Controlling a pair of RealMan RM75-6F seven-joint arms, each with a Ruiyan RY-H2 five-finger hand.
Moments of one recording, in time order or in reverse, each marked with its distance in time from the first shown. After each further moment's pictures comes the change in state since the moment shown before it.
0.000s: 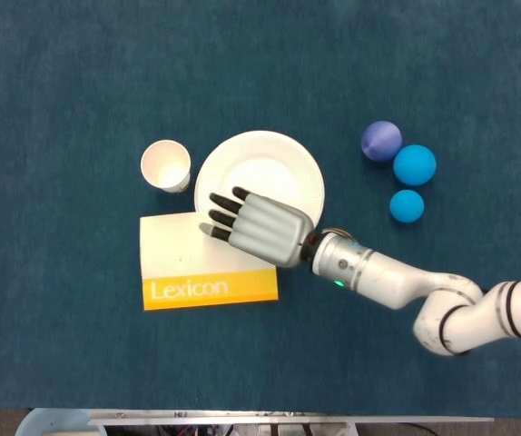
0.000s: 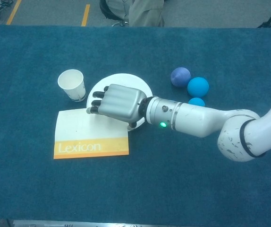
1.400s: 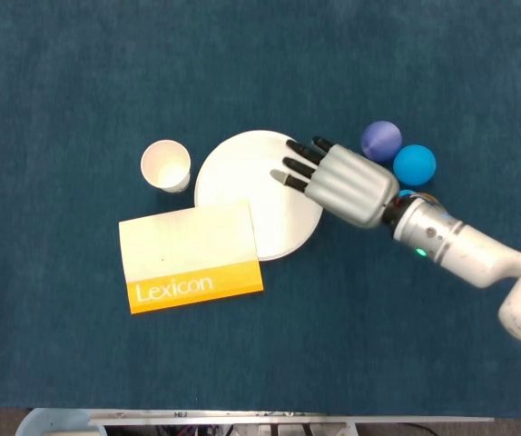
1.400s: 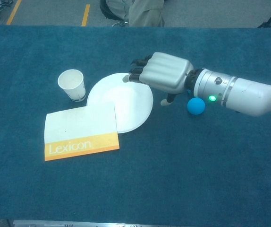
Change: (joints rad) left arm -0.036 0.011 -0.004 -0.005 0.032 -0.048 0.006; right arm -0.089 0.311 -0.084 -0.146 -0.049 0.144 0.133
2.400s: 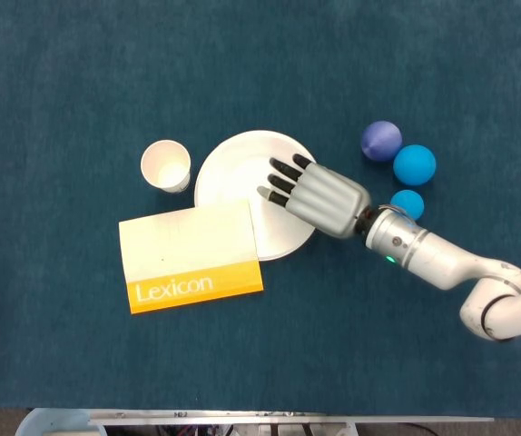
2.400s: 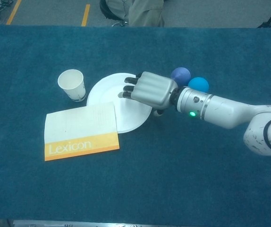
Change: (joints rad) left arm 0.004 -0.005 0.011 0.002 -0.007 0.001 -0.020; right arm 0.001 -0.245 -0.012 0.295 -0.071 -0.024 0.021
